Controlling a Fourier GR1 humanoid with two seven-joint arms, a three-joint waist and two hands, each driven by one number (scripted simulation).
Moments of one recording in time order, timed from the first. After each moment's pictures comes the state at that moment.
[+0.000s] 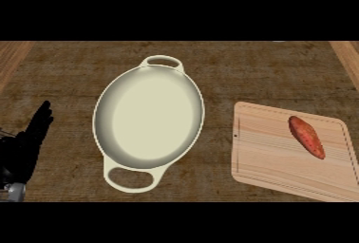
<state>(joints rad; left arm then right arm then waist) 0.01 0.58 -0.16 -1.52 0.20 0.29 0.09 -0.26 -0.91 -0.06 -1.00 0.11 0.33 -0.45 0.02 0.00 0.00</state>
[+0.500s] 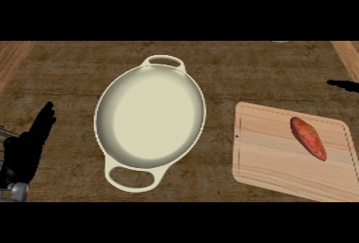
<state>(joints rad) 0.01 0.56 -0.15 -1.50 0.18 0.27 0.08 -0.45 -0.92 0.18 -1.08 0.27 0.57 -0.15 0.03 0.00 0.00</state>
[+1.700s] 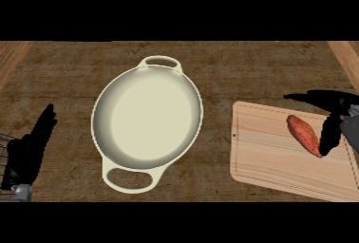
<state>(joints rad) 0.02 0.45 -0.06 -1.48 0.08 0.20 0.07 -0.58 -0.66 0.26 -0.98 0.60 0.77 0.04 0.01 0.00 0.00</state>
